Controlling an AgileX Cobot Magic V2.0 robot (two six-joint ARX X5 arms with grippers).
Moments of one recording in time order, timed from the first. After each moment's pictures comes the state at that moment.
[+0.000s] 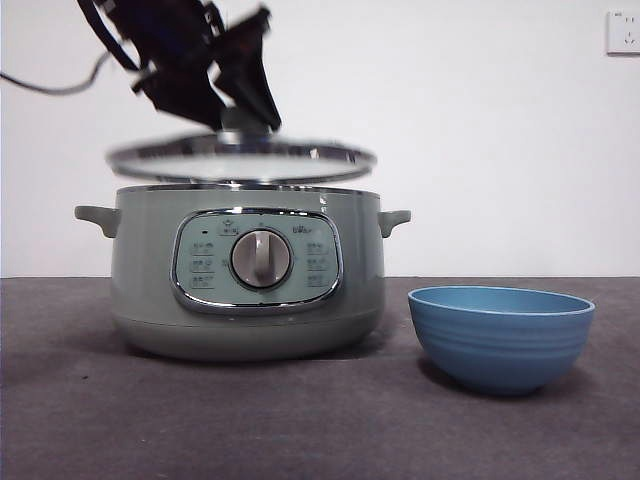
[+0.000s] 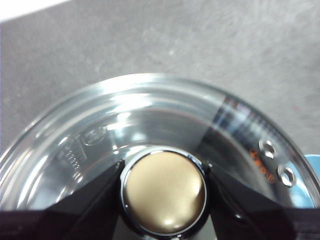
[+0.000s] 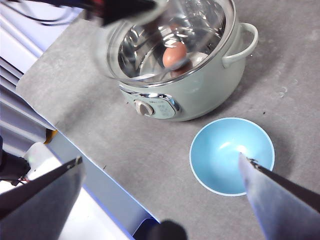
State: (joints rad) left arm -0.45 1.51 1.26 -0.31 0.20 0.05; right arm 0.11 0.85 1.09 -1.01 -0.68 -0.15
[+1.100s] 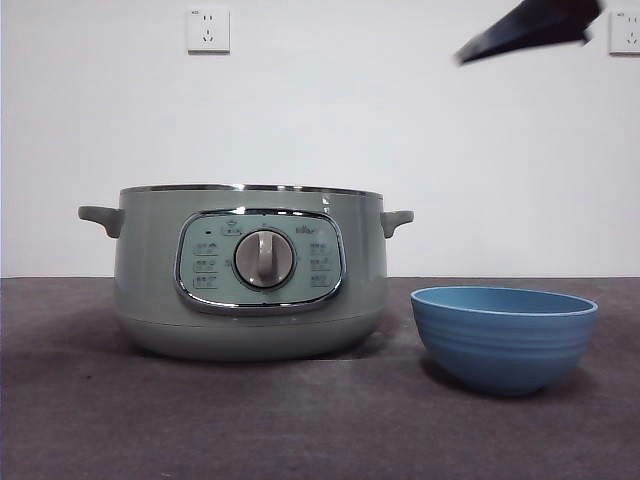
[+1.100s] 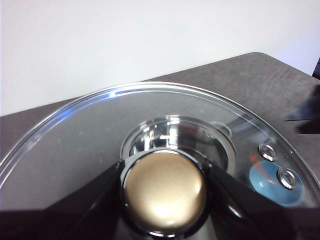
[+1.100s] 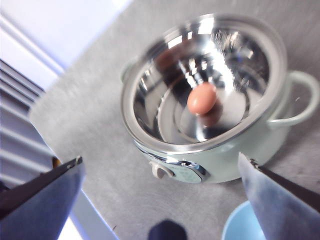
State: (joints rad) left arm -0.45 0.65 1.26 -0.88 -0.01 -0.02; right arm 0.45 1.19 1.10 -0.52 -0.49 0.15
